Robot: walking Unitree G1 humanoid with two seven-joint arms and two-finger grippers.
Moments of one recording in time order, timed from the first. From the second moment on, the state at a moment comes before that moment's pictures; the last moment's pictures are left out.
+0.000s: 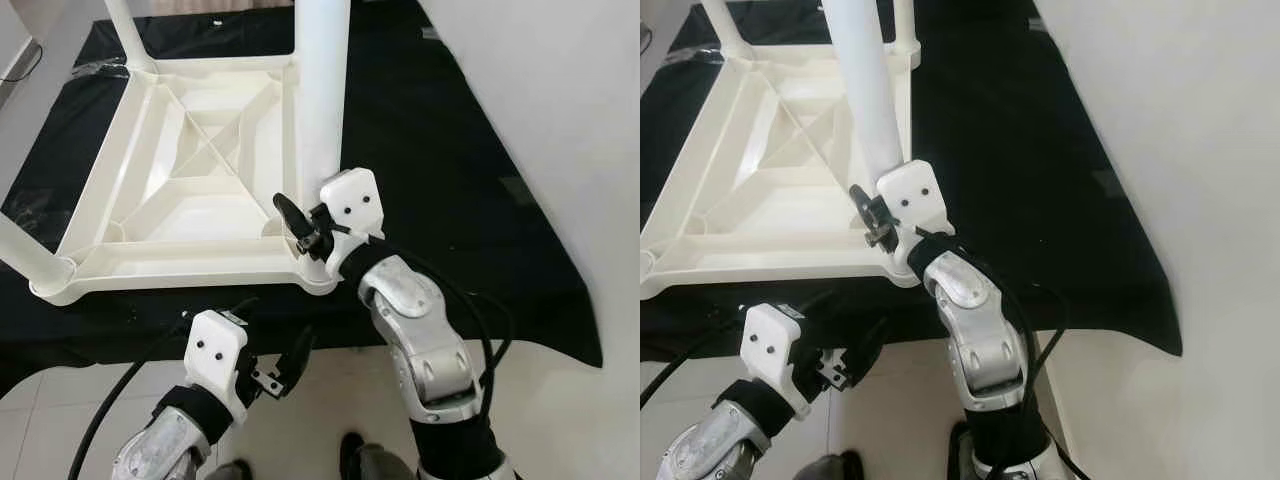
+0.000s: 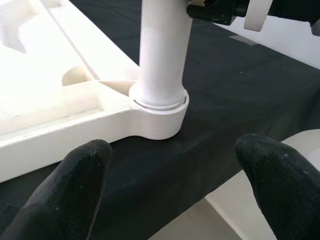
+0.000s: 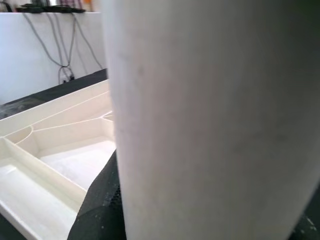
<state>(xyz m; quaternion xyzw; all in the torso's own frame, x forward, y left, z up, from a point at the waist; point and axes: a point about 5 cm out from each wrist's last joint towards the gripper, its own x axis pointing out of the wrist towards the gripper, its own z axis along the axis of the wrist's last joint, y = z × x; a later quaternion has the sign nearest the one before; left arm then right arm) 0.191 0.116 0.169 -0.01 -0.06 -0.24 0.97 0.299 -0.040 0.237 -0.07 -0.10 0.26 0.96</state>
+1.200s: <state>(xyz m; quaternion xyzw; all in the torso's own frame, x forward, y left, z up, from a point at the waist) 0.177 0.121 0.167 0.00 -0.04 -0.22 0.97 0.347 -0.097 0.301 -0.15 -0.09 0.71 0.68</state>
